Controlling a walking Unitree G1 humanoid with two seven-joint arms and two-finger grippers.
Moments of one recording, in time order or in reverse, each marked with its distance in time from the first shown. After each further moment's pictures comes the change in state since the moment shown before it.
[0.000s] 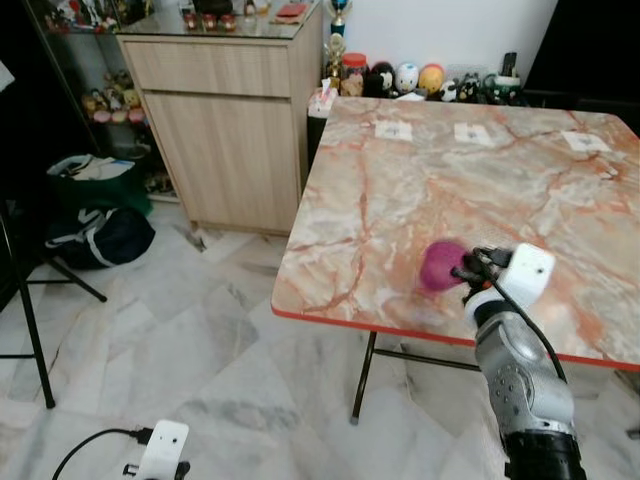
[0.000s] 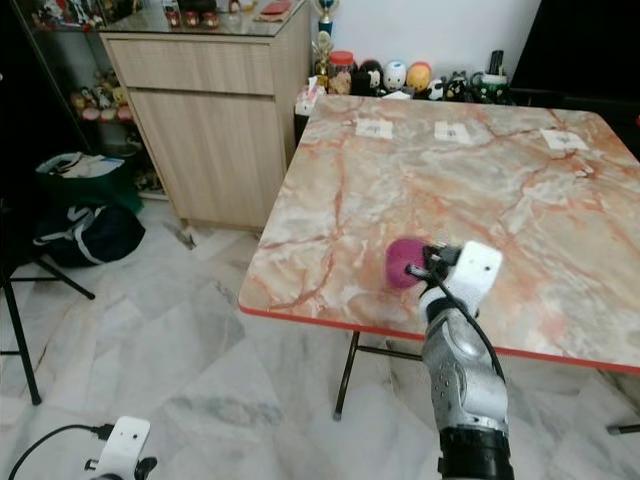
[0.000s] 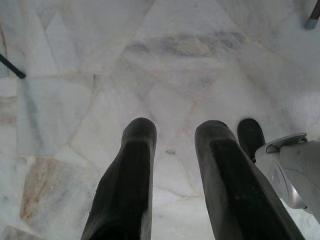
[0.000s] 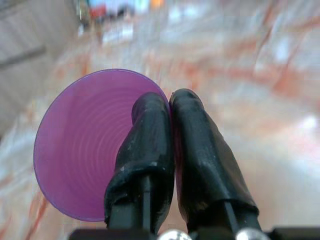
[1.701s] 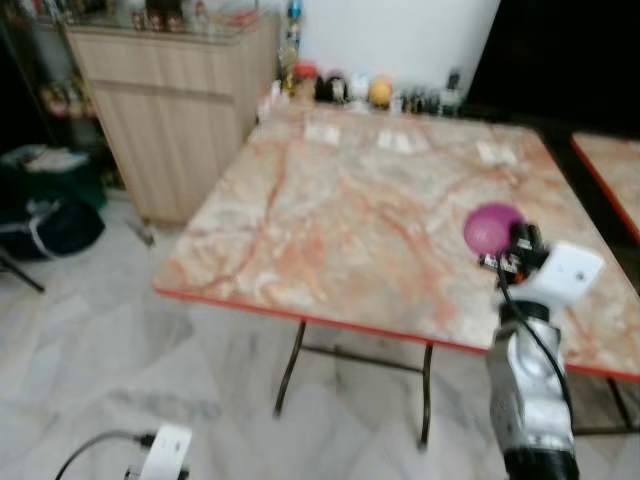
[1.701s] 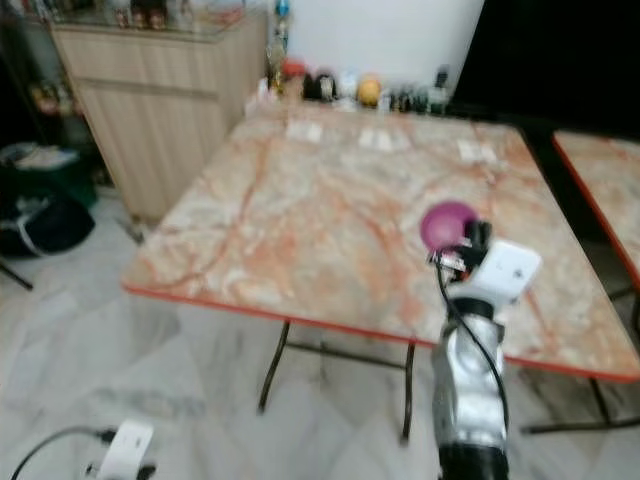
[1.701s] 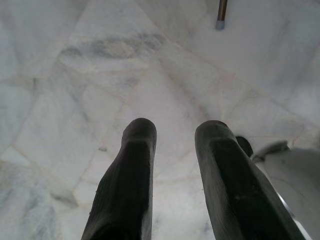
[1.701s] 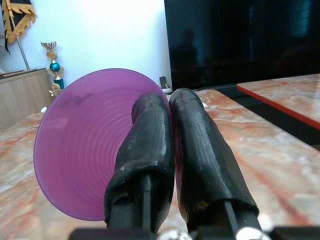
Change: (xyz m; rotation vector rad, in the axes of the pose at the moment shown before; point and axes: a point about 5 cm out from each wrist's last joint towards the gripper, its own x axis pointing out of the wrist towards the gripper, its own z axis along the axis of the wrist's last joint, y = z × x) left arm -0.002 0.004 -0.005 0.057 0.021 0.027; right arm -0.010 0.002 0.016 -0.103 -0.293 -0.004
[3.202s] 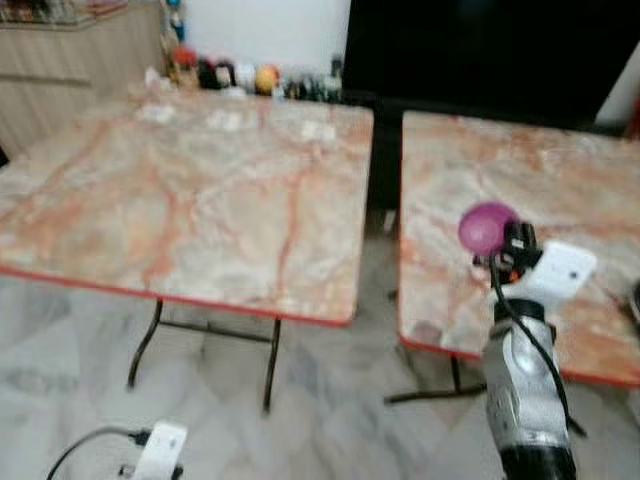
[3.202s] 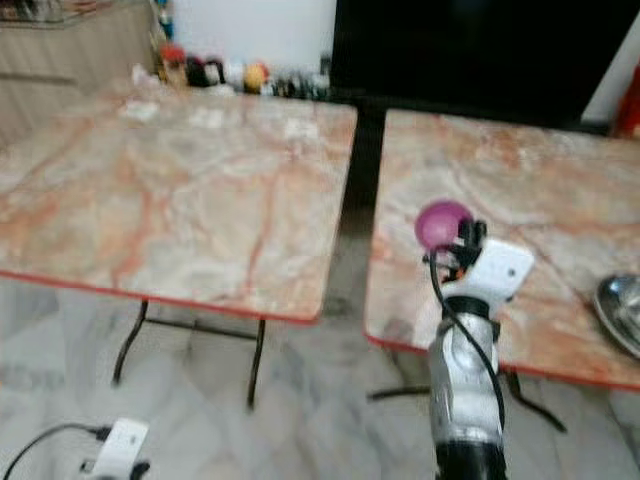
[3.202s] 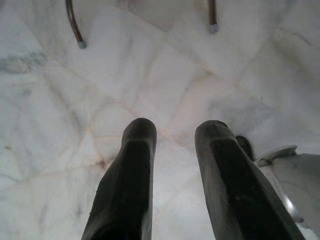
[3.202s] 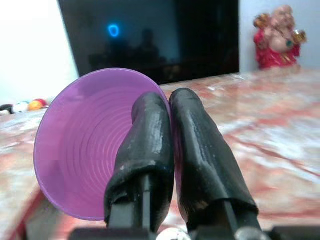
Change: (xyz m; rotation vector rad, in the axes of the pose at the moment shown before) left arm 0.001 0.004 0.004 0.004 -0.008 0.007; right arm 0.000 -0.004 -0.003 -0.011 0.000 -0.023
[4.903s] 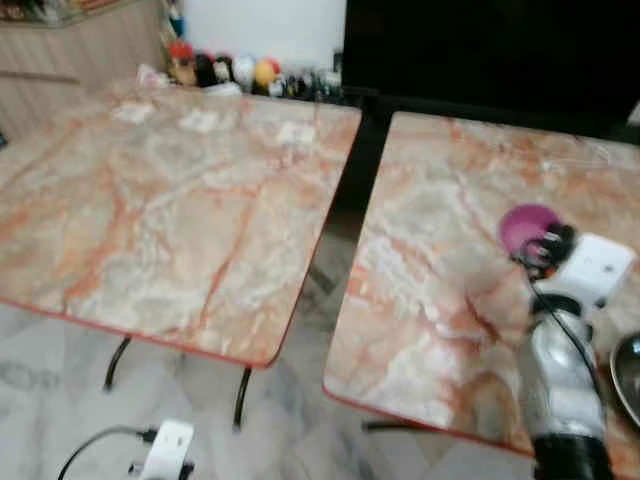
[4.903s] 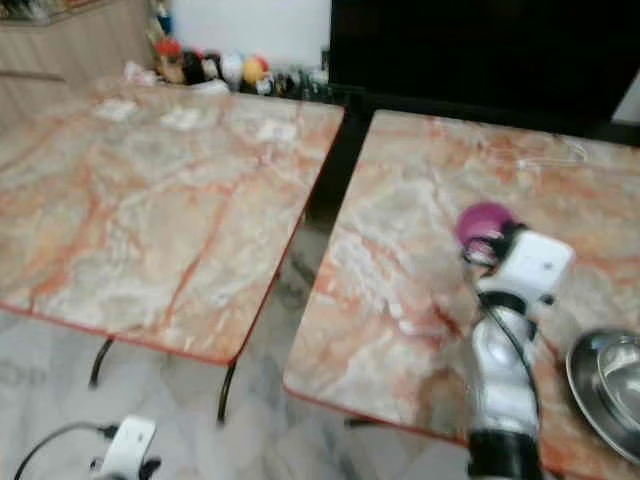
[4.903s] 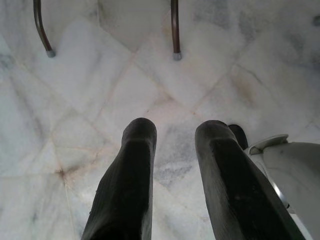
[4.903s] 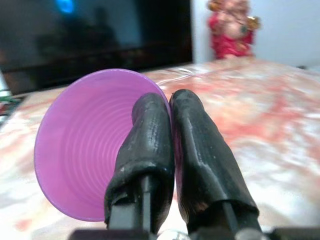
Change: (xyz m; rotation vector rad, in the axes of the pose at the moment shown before) left arm 0.000 -0.013 0.000 -0.034 -0.003 -0.055; right arm 0.014 -0.065 0.004 -0.081 0.078 -0.275
